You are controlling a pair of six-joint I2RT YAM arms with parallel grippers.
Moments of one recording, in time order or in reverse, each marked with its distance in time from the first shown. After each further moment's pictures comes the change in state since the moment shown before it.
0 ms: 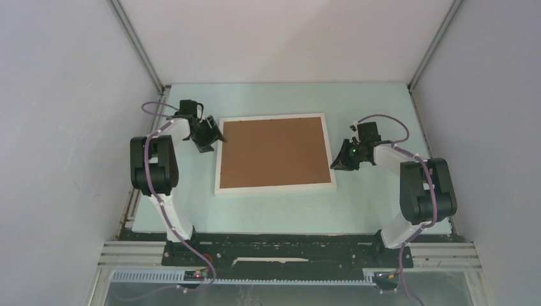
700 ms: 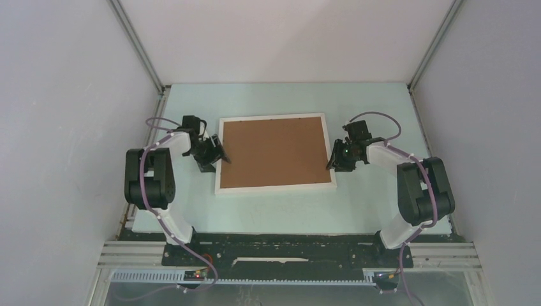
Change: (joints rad) left arm -0.029 -0.210 -0.280 -0.081 0.037 0.048; right arm 0.089 0.000 0.053 -0.080 0.159 -0.011
